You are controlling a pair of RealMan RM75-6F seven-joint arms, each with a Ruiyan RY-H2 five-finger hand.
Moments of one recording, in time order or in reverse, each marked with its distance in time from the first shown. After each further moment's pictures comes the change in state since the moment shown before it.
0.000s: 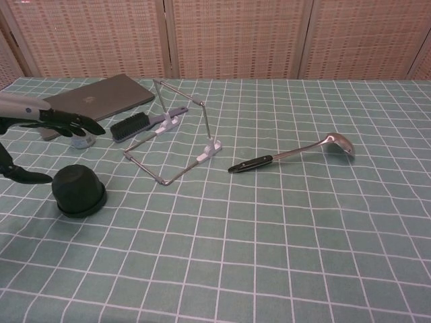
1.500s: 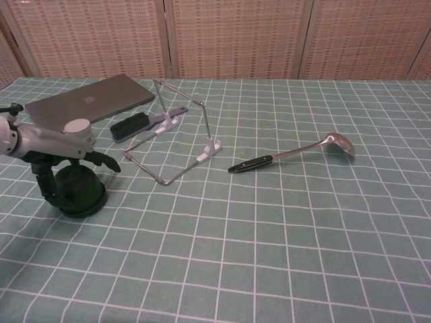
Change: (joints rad) left arm -0.365 -0.239 0.243 0.192 -0.585 -0.046 0.472; right arm -0.017 0.002 -0.019 -0.003 -0.047 0.061 0.034
